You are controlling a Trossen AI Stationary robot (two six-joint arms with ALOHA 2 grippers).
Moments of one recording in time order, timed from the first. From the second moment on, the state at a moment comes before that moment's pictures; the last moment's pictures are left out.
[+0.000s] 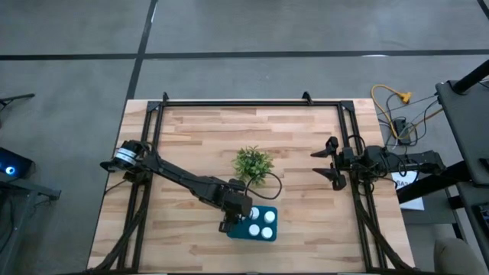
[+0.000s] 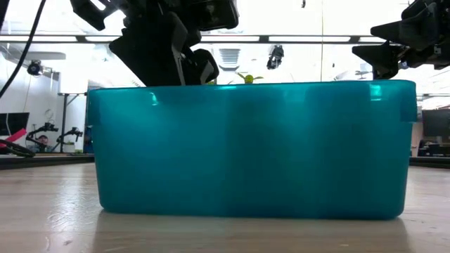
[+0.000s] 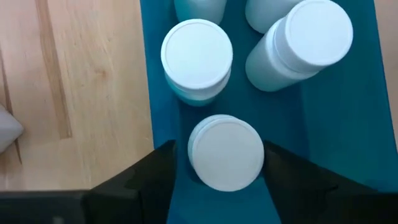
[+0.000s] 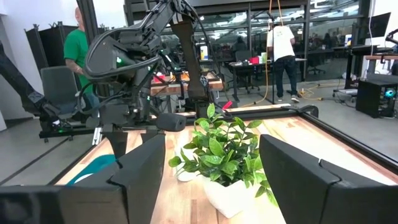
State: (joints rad) left arm -0.34 1.86 1.38 -0.60 -0.02 -0.15; right arm 0.09 0.02 0.03 0.08 0.08 0.12
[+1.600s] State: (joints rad) left arm -0.22 1.74 1.40 -0.85 -0.15 -0.04; right arm 0.09 0.02 0.03 0.08 0.08 0.12
